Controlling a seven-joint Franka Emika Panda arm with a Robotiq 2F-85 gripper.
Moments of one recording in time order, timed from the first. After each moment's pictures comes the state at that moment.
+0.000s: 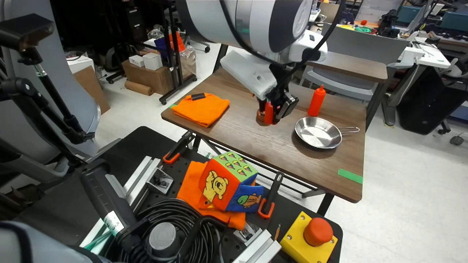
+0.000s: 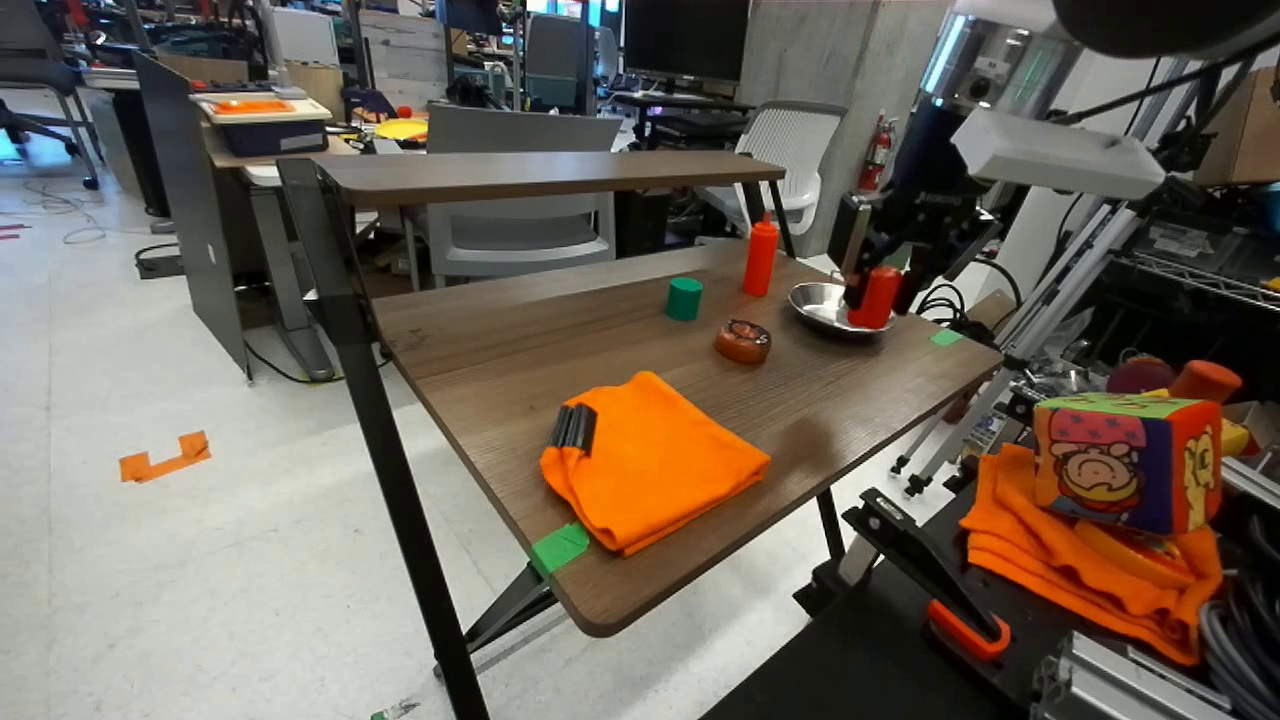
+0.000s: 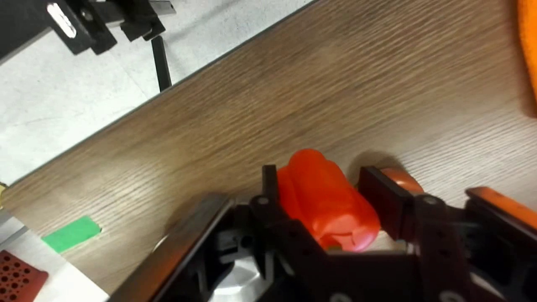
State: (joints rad) arm 0.07 0.19 -0.11 -2.56 -0.09 2.89 0.47
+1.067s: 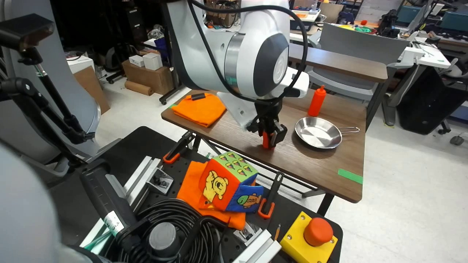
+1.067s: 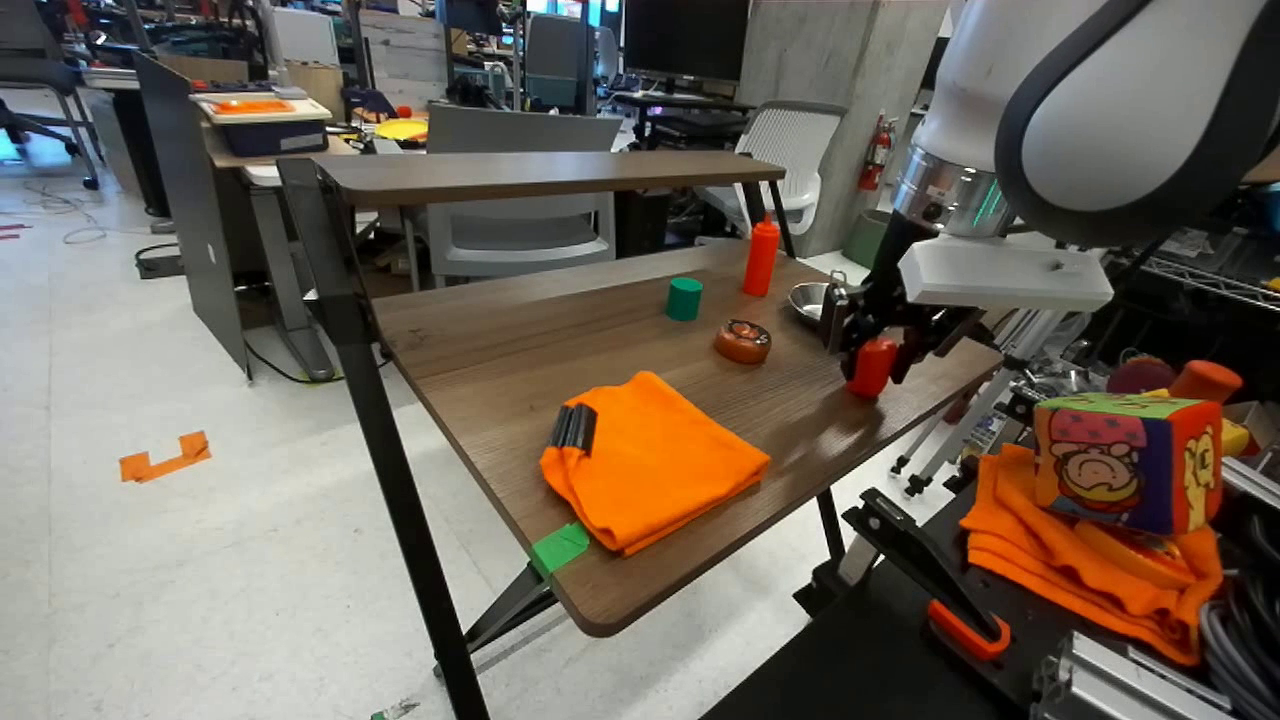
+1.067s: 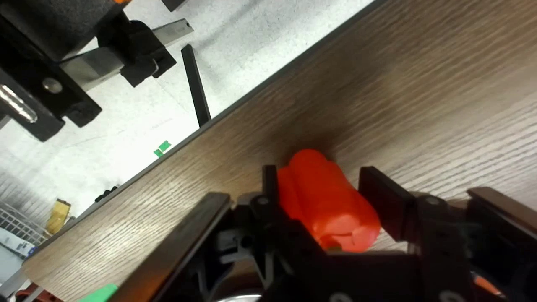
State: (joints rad) arm 0.38 0.43 -0.39 -2.55 -0.08 3.06 0.68
